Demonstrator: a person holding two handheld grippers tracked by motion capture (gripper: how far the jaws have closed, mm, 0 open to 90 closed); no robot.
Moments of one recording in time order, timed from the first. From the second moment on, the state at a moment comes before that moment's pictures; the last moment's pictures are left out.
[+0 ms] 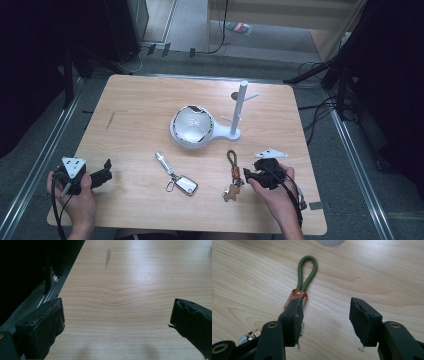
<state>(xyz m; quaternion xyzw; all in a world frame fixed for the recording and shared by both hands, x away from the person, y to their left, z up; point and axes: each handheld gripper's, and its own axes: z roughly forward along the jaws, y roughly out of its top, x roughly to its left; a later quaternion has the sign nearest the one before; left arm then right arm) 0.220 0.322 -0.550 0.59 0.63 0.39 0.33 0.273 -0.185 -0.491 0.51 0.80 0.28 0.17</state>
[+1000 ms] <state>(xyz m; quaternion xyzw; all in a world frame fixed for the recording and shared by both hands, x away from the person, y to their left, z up) 0.220 0.321 -0.550 0.59 0.63 0.39 0.33 0.304 -0.134 -0.498 0.54 0.83 0.15 0.06</state>
